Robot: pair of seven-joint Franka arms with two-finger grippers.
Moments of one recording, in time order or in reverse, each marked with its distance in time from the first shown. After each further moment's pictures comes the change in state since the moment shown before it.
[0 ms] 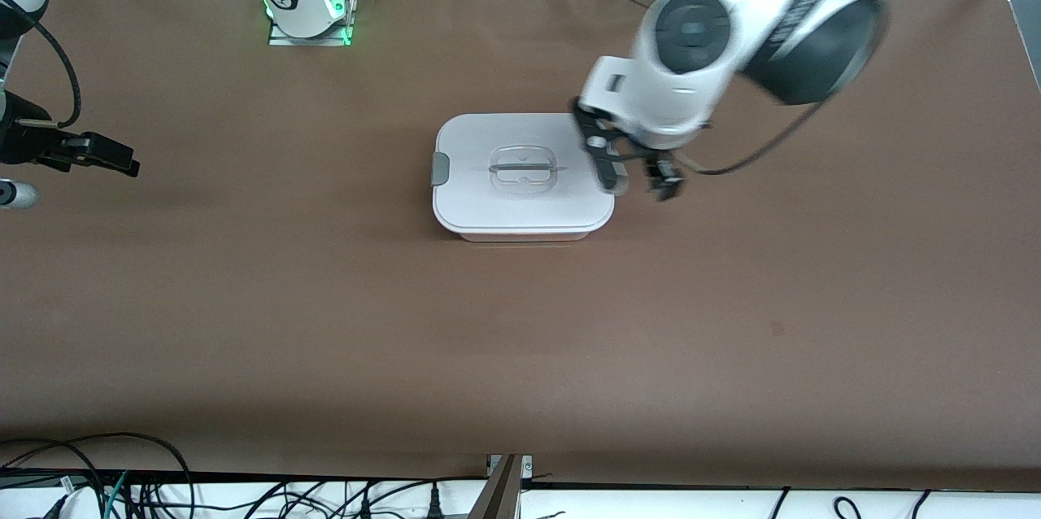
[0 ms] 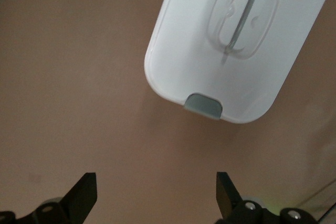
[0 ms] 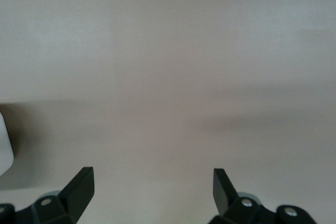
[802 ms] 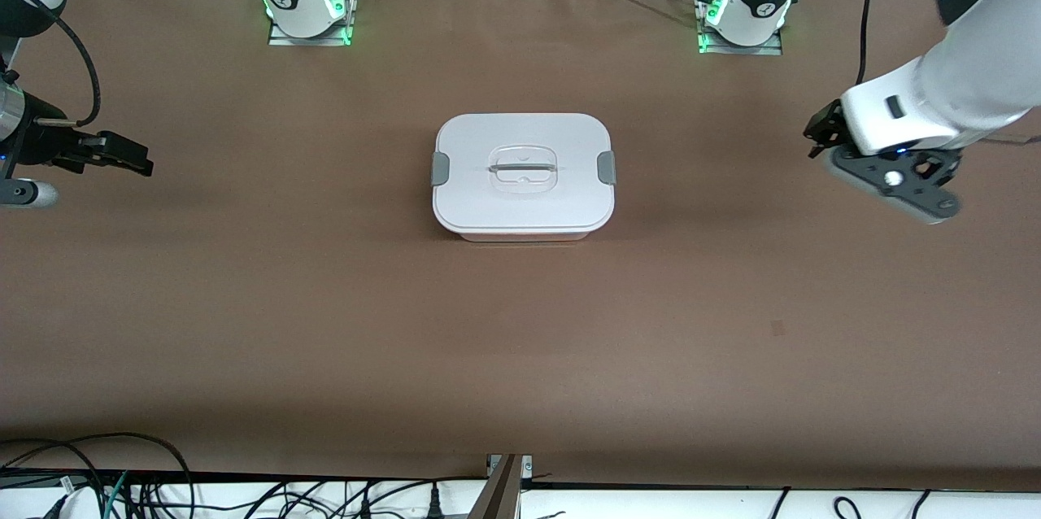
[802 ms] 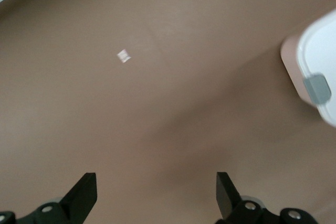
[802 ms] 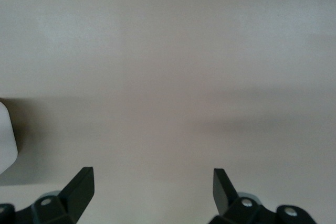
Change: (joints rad) left arm 0.232 -0.176 0.113 -0.029 0.020 -0.046 -0.344; right arm 0.025 -0.001 0.000 0.000 0.000 -0.001 0.000
